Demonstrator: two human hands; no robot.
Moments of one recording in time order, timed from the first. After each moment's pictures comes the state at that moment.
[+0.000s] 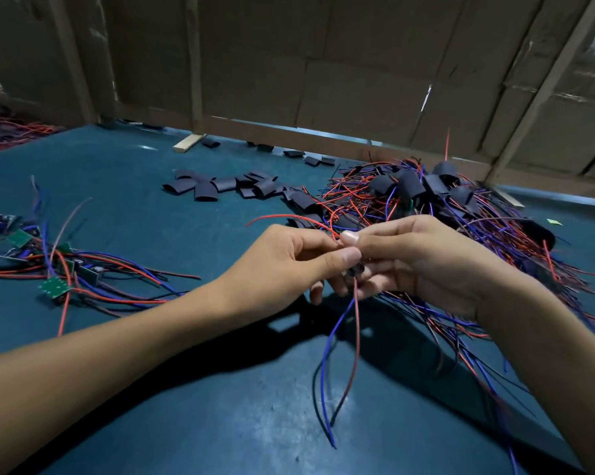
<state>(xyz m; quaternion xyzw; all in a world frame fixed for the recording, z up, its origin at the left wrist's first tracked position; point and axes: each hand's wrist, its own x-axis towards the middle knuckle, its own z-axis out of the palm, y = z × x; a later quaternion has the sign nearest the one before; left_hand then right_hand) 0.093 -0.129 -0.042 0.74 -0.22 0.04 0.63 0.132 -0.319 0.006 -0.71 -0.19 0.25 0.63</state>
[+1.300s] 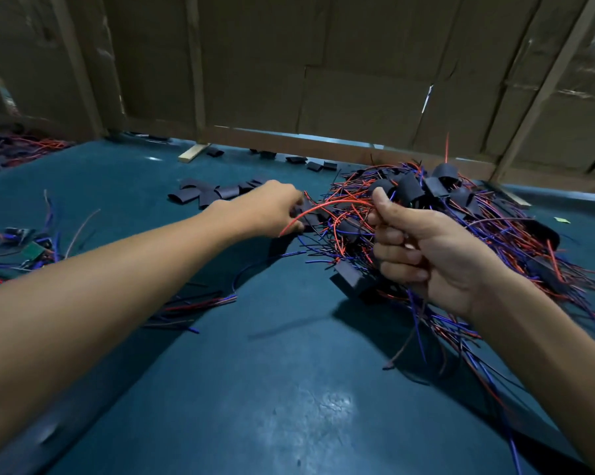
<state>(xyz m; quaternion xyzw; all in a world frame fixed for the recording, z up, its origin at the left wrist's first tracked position) 0.226 -0.076 -0.024 0.99 -0.13 0.09 0.05 0.144 -0.319 0.005 -0.61 -0.13 0.21 0.76</state>
